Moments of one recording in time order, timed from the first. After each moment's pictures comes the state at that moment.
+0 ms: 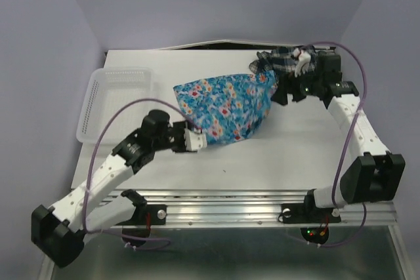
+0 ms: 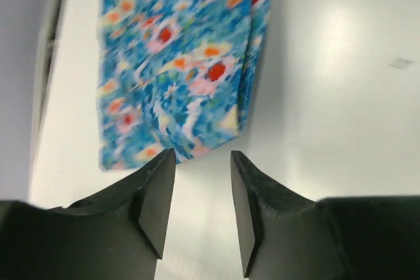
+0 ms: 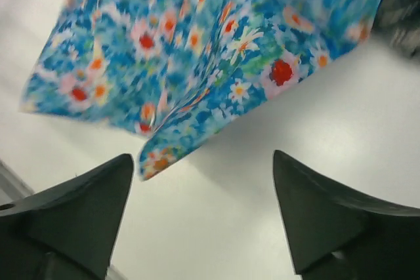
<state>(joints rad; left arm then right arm) -0.55 0.97 0.78 -0.32 0.37 0.83 0.03 1.46 1.39 -0.54 -0.60 -0.09</state>
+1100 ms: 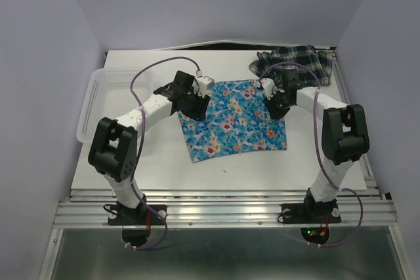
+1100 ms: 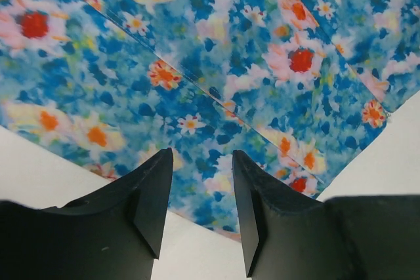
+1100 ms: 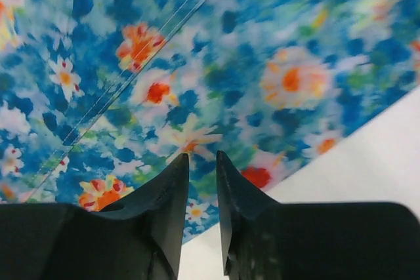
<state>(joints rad) -0.47 1.68 1.23 -0.45 0.27 0.08 0.15 1.85 1.30 -0.58 -0.30 -0.61</state>
